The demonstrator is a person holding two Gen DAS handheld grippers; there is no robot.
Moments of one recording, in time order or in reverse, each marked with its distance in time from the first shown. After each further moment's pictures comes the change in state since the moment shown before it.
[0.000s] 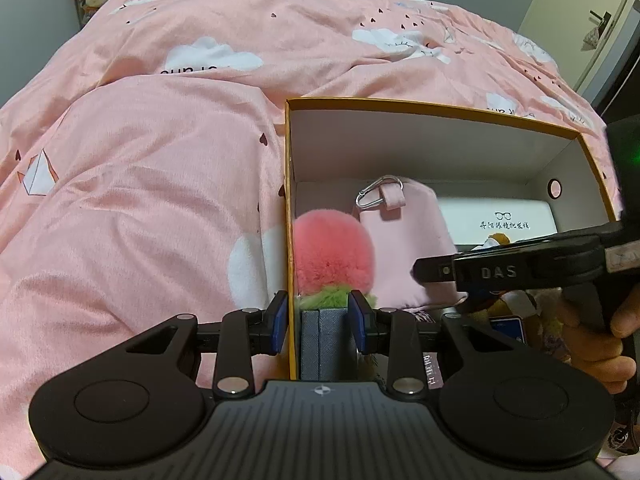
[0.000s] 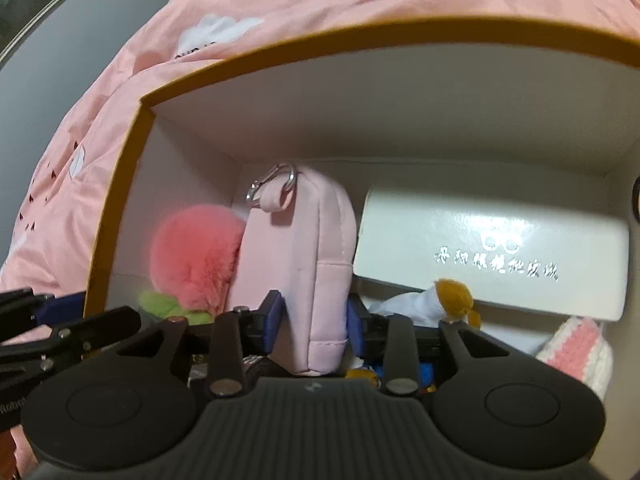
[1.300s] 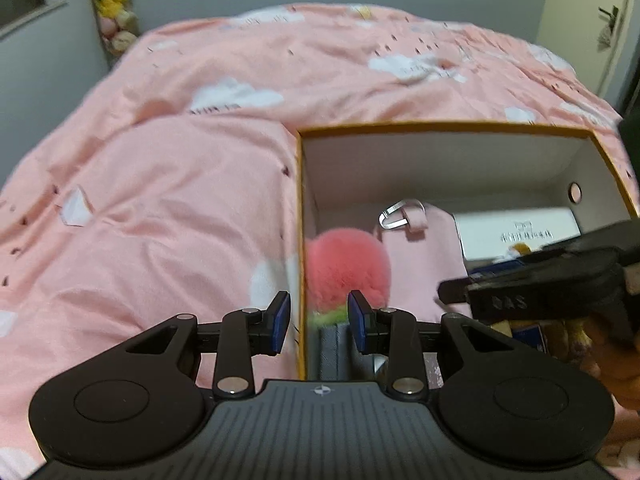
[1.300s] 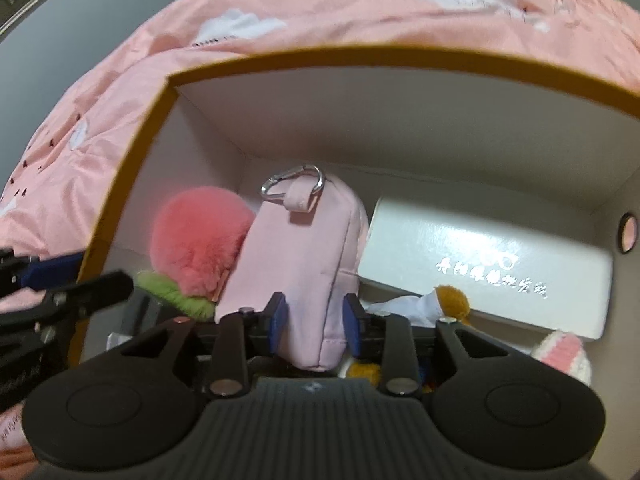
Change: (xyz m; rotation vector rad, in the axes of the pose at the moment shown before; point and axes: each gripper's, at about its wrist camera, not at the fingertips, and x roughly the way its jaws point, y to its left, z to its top) left arm -0.015 -0.022 -0.014 0.042 -0.130 0.154; right arm -0.015 0.012 -0.004 -0.117 -0.043 -0.039
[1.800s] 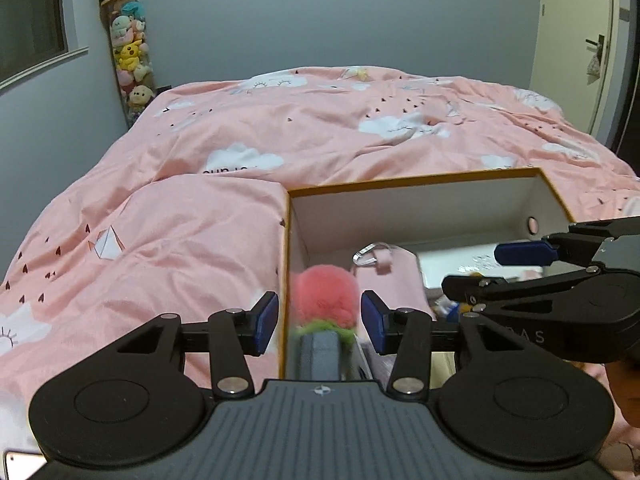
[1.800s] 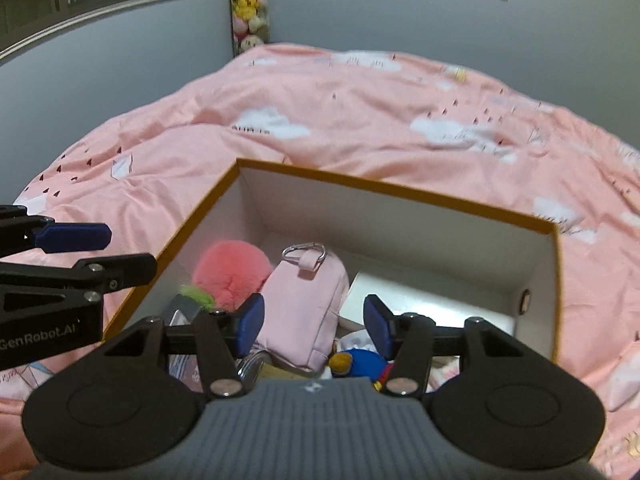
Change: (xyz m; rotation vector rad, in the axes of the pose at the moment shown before) left arm -0.068 -0.028 -0.019 0.019 -0.171 0.020; right arm -0.088 0.028 -0.044 -0.183 -0.320 -0.117
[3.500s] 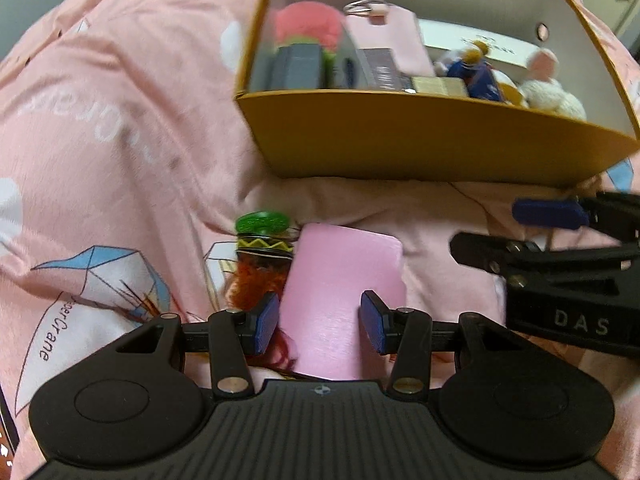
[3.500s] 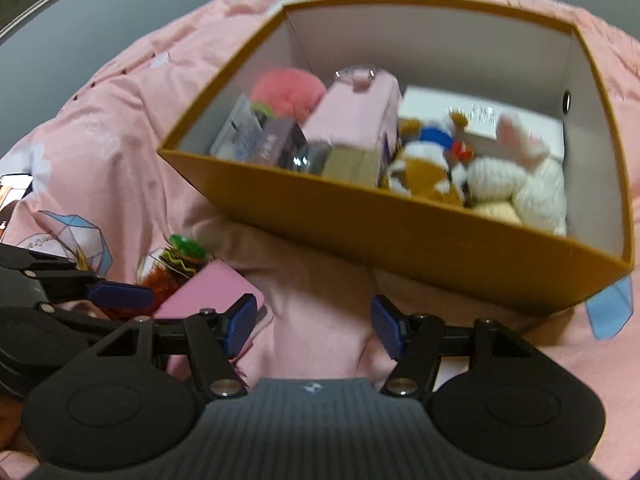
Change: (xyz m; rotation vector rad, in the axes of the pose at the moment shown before) left arm 0.020 0.004 -0.115 -0.087 0.500 -0.061; right arm 0.000 0.028 -0.104 0.102 0.294 0.128
